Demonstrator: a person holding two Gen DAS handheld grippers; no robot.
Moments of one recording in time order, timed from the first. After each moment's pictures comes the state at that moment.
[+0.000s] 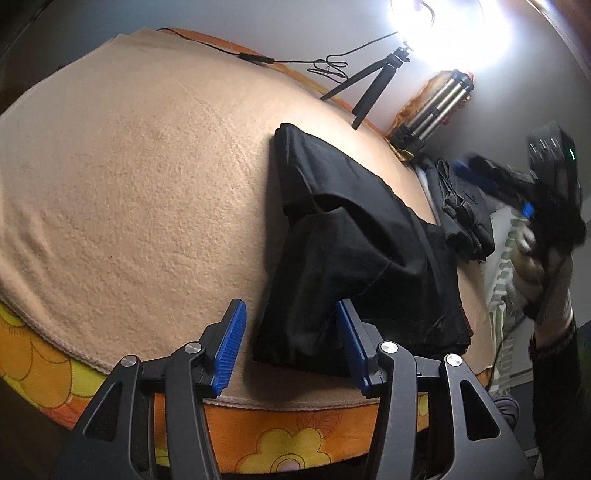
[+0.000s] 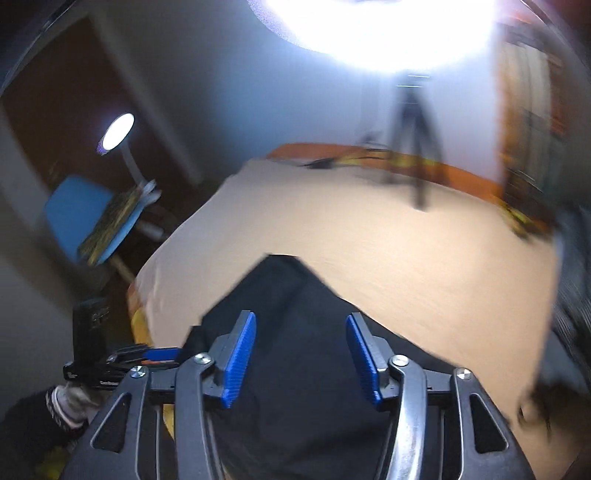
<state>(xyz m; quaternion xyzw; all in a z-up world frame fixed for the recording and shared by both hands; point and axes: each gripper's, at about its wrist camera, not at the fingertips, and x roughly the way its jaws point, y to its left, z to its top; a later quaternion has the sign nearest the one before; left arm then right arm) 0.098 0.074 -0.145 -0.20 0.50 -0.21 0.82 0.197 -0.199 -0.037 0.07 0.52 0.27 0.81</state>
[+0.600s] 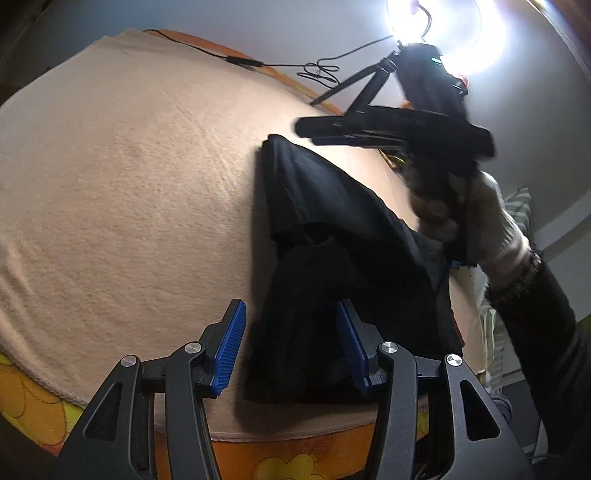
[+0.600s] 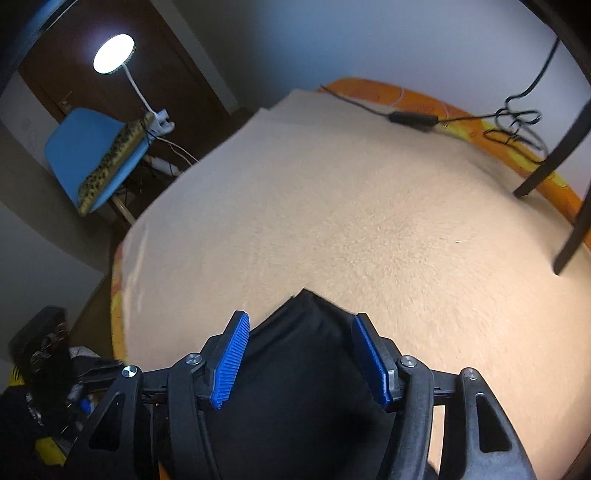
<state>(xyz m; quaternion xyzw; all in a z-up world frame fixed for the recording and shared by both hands) 0.118 0.070 -0.146 -0.21 0.49 -0.23 0.81 0.301 -0.073 -0.136 0.00 0.59 0.36 0.72</state>
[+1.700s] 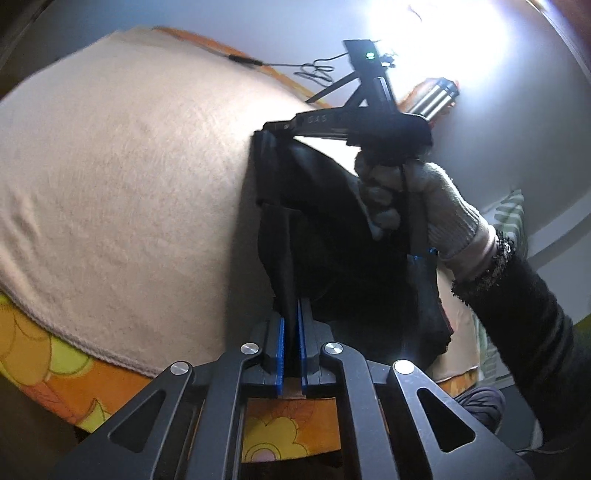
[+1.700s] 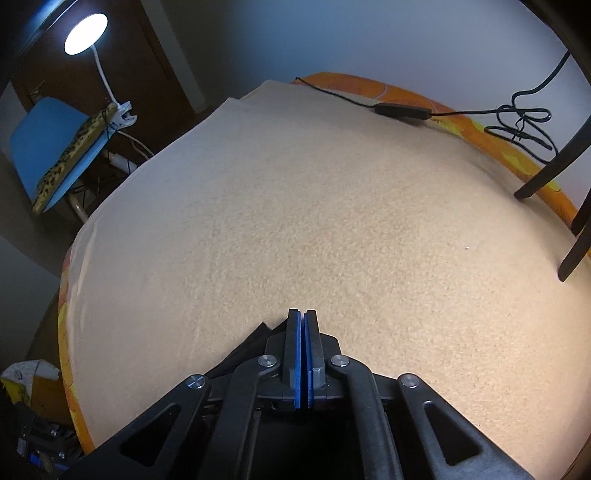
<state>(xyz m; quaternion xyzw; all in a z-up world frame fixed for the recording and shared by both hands) 0.091 0.066 -0.141 -0.24 0.49 -0.23 0.81 0.305 -0.044 -0.166 -0.04 0.57 0.29 0.76</state>
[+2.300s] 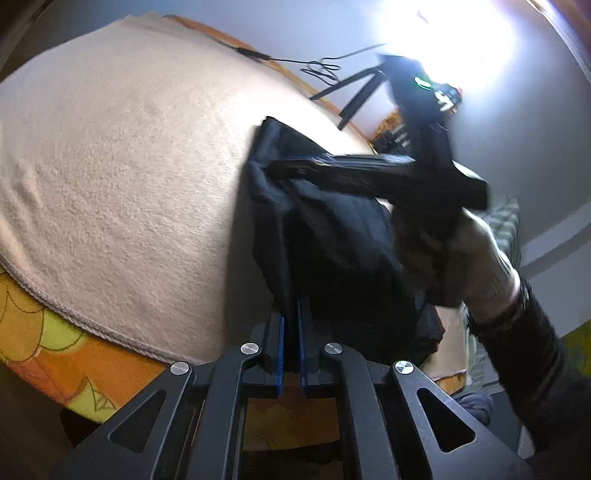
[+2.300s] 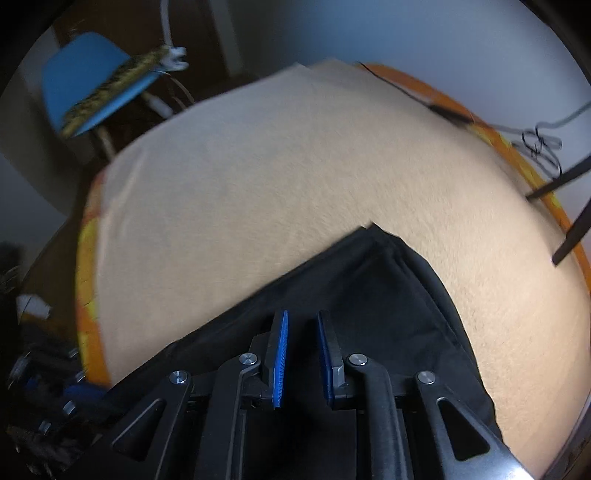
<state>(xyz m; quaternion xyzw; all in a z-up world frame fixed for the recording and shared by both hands) 0.076 0.064 -0.142 -0.25 0.49 -0.23 0.80 0.228 -0.016 -0.144 -0.13 0.59 0.32 0.73</state>
